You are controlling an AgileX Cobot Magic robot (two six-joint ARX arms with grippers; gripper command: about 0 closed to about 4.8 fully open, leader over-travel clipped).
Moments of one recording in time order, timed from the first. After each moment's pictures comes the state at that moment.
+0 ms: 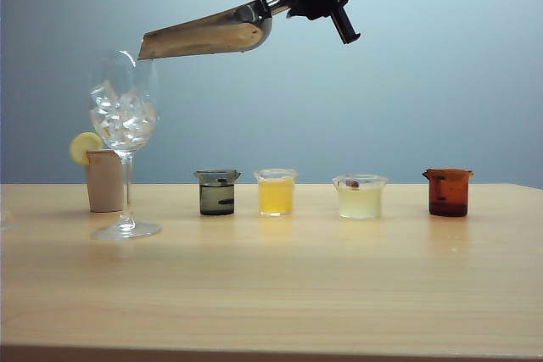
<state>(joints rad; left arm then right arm) -0.23 0.77 0.92 -0.50 0.22 -0.08 0.54 1.75 1.47 0.21 0.08 1.13</state>
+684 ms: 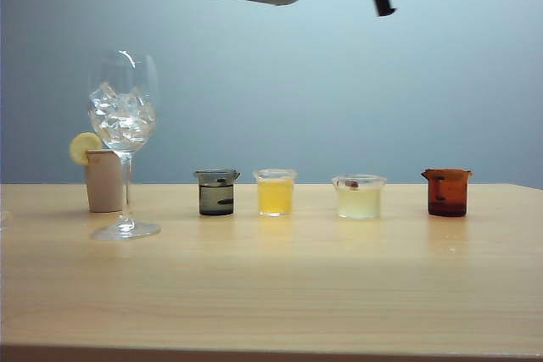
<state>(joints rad) -0.23 0.77 0.92 -0.50 0.21 -0.08 0.36 1.67 1.47 0.21 -0.17 1.26</state>
